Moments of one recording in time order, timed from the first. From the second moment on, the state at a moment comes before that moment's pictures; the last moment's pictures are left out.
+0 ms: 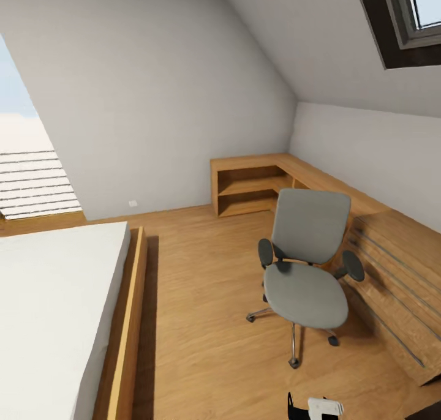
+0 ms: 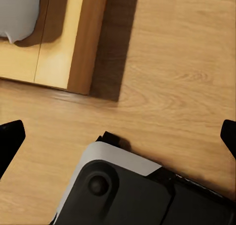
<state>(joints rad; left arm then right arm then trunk) -0.17 0.00 -0.30 -0.32 0.66 -0.19 0.25 -0.37 0.01 0.95 -0.09 -0.84 -0.67 -0.32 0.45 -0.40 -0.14</state>
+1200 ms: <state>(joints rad) -0.17 0.00 -0.33 -0.32 0.66 -0.20 0.26 -0.37 0.00 0.95 -0.09 -0.84 -0.67 -0.31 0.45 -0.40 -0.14</state>
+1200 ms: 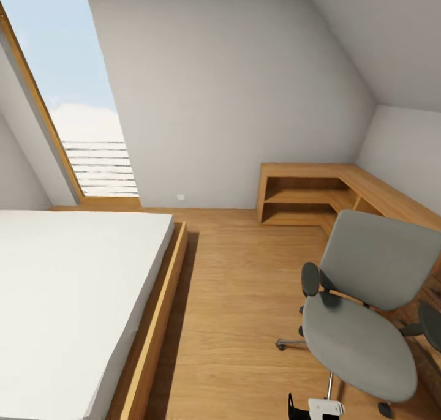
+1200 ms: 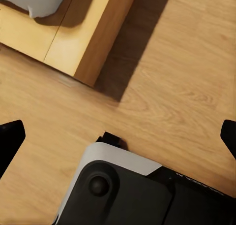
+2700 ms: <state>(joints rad) -0.17 0.00 -0.33 -0.32 0.66 -0.20 0.26 -0.37 0.00 0.95 -0.06 -0.84 -0.67 -0.31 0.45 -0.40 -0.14</state>
